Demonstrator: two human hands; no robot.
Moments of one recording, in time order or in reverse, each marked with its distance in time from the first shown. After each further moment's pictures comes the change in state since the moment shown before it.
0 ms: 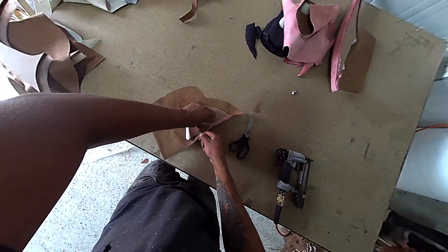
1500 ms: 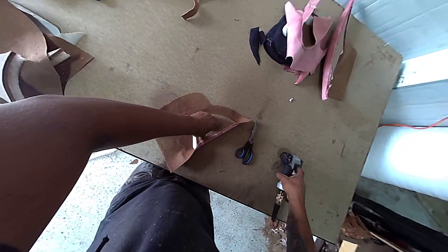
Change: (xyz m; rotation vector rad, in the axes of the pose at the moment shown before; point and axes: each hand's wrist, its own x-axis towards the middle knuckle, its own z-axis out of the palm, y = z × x) left_hand -0.006 -0.031 -0.002 -0.062 -0.045 0.224; right_hand -0.099 0.088 -0.237 -0.512 0.743 0.455
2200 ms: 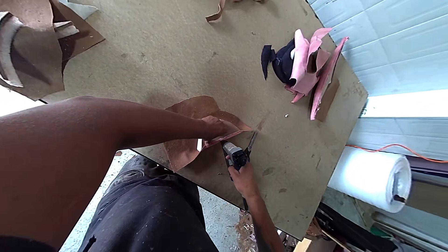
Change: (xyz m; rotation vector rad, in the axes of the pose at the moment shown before) left_hand -0.006 -0.010 0.011 -0.033 0.091 0.047; right_hand -0.158 -0.179 0.055 -0.022 -0.379 -0.553
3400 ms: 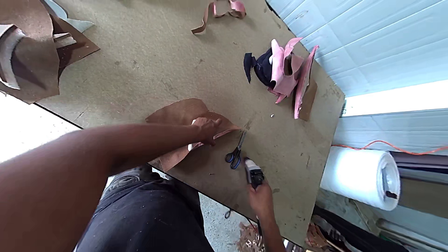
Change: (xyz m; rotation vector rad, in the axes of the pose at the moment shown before) left_hand 0.004 0.042 -0.007 -0.220 0.111 -0.428; right_hand -0.058 0.109 -0.048 -0.138 0.320 0.087
